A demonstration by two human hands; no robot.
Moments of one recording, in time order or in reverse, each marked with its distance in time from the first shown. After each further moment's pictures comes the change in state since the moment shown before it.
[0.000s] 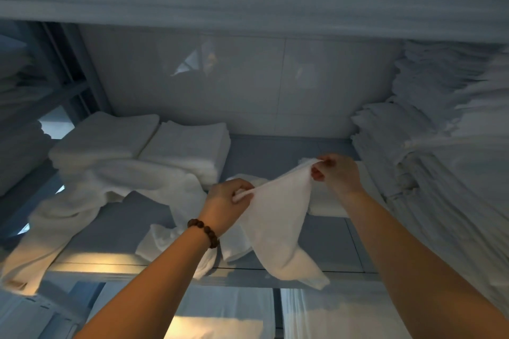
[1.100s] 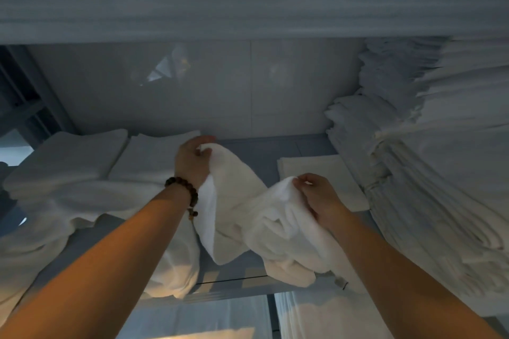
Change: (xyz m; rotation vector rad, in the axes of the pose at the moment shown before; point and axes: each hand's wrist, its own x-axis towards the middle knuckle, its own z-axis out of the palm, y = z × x) left_hand 0.101 0.011 -0.011 -0.167 0.206 -0.176; right_hand -0.022 0.040 -0.010 0.082 -0.118 0.128
